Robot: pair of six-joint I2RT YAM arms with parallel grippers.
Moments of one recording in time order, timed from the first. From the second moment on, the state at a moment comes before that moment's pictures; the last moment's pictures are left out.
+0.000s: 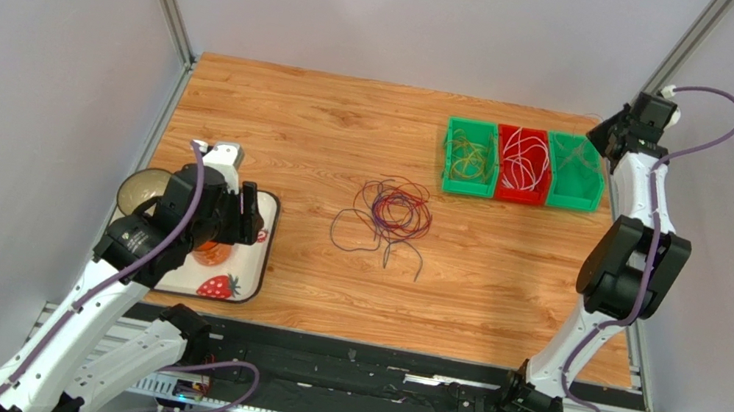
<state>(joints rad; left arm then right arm) -0.44 0.71 0.93 -0.90 -0.15 -0.38 -0.27 1.98 1.75 -0.32 -0.03 0.54</state>
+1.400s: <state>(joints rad) -0.44 0.70 0.93 -0.90 -0.15 -0.38 -0.39 2.18 1.76 -0.25 -0.38 0.72</state>
